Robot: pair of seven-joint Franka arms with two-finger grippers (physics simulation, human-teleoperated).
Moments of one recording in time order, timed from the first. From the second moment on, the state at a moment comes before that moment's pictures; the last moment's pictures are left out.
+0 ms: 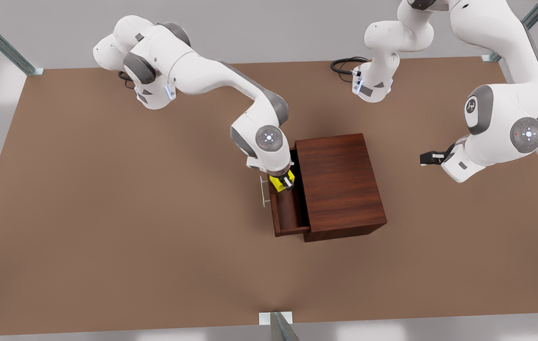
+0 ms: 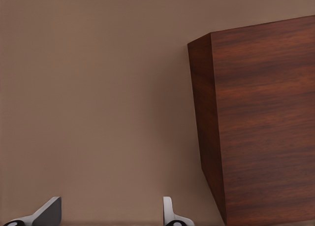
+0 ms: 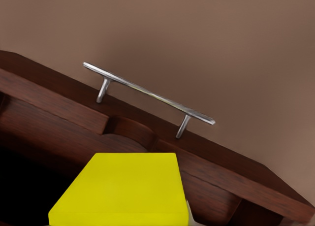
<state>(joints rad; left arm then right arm) -0.06 0.17 0.05 -1.59 0.00 1.52 0.06 0.73 0.80 0.09 -1.03 0.07 1.89 1.84</state>
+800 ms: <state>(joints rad) -0.46 0.24 -0.02 -1.43 -0.02 1.52 -0.06 0.19 0.53 0.09 -1.01 0.09 1.52 1.80</state>
